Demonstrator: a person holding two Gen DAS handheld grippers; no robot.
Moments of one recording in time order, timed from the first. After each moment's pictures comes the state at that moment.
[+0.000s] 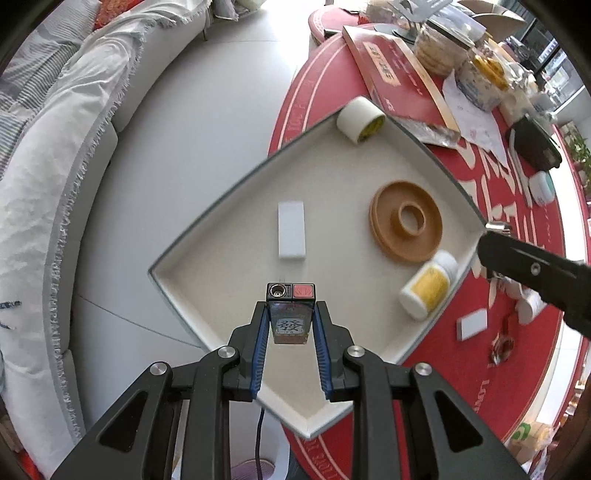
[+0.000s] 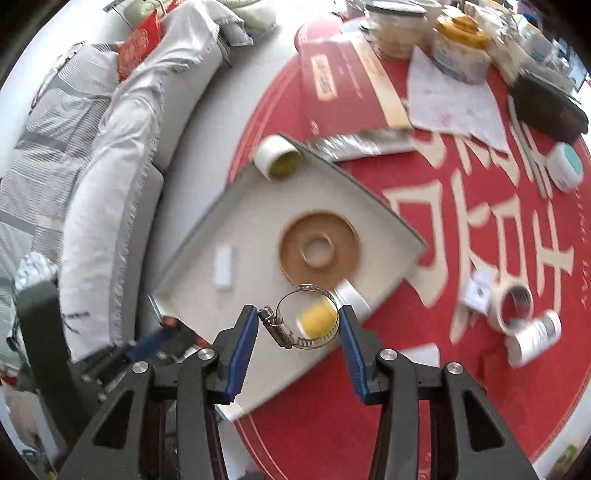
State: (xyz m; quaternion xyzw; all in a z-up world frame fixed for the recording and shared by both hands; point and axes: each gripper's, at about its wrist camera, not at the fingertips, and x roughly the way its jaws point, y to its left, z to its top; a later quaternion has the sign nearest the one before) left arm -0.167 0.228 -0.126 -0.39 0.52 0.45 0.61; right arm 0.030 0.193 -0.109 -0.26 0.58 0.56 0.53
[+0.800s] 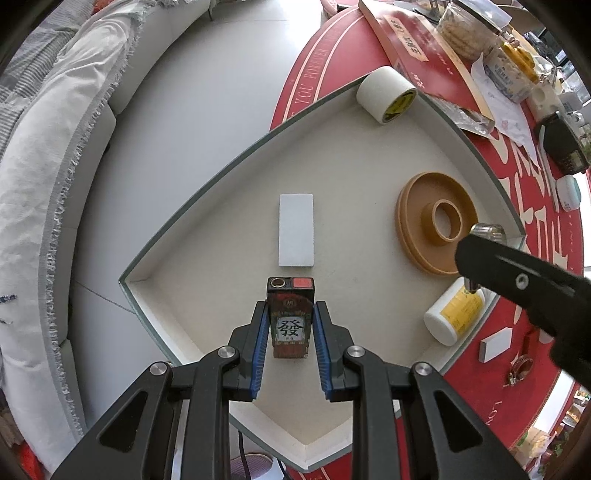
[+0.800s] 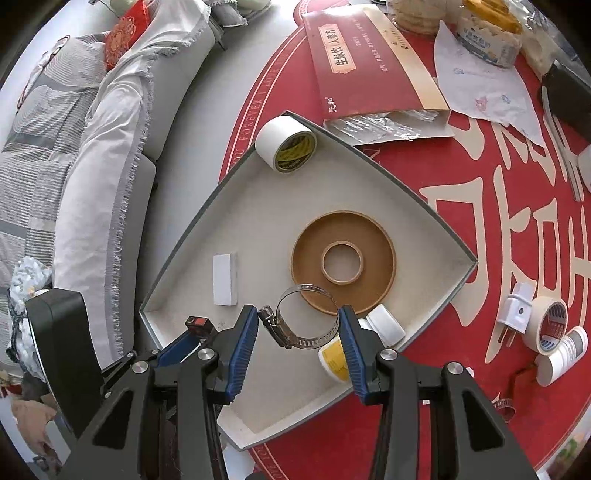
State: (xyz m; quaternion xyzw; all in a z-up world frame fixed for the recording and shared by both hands) left arm -0.159 0.244 -0.173 -0.41 0.54 0.45 0.58; right arm 0.013 0.224 -0.142 -0.29 0.60 0.54 0.52
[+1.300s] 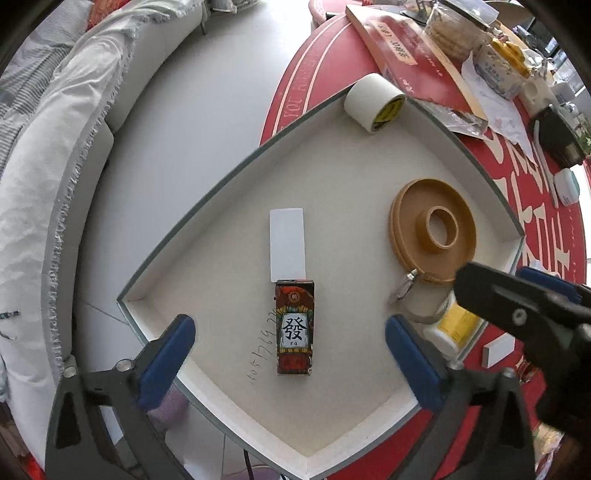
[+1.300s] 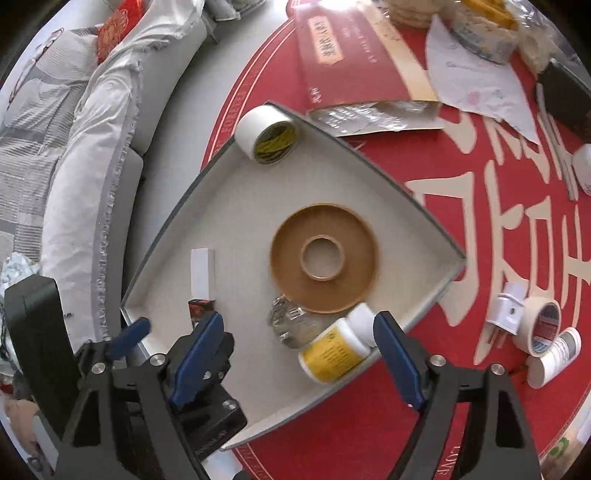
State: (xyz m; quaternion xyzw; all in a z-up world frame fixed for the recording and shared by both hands) left arm -0.155 0.248 -0.172 -0.38 0.54 0.45 0.60; right arm 0.023 0.214 -0.150 -0.31 0.60 0.52 0.53
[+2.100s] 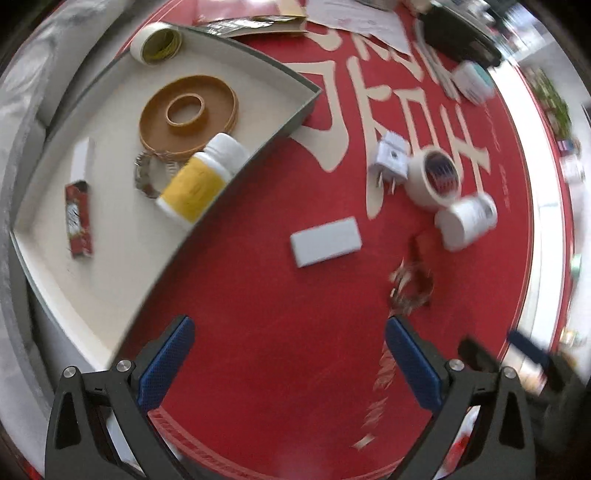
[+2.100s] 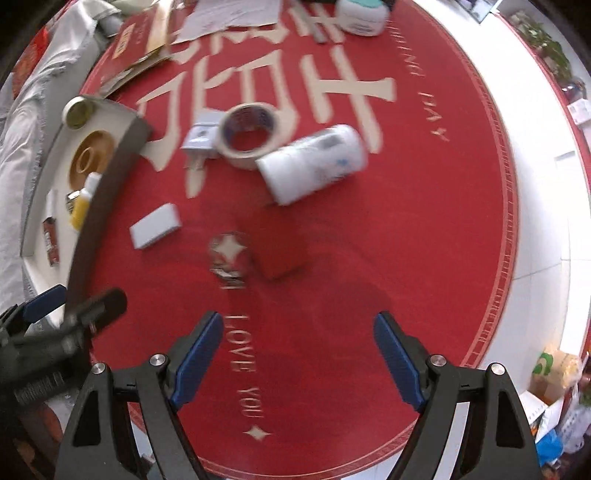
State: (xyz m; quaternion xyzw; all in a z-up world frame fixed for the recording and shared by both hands) left arm -0.018 0.141 -0.171 -0.44 0.57 0.35 0.60; right arm 0.168 -0.006 -0.163 -0.33 0.62 0.36 0.62
